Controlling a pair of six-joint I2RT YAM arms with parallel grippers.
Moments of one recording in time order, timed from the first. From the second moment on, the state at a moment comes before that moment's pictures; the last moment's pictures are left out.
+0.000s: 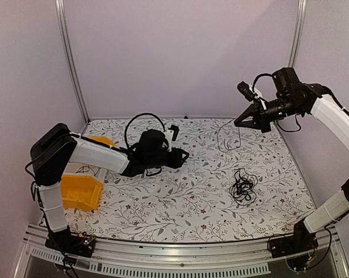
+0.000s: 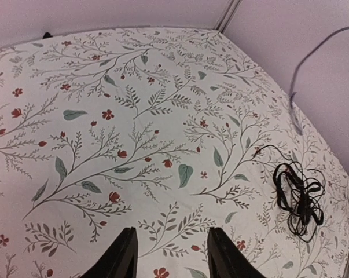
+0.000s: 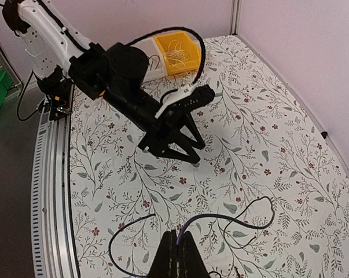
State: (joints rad) left arm -0.85 1.98 1.10 0.39 -0.03 -0.43; right arm 0.35 1.45 1.58 -0.96 -0.81 -0.62
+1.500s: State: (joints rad) left arm -0.94 1.87 1.25 0.41 0.56 0.14; right arm 0.63 1.54 1.50 -1.07 -0.61 -0.76
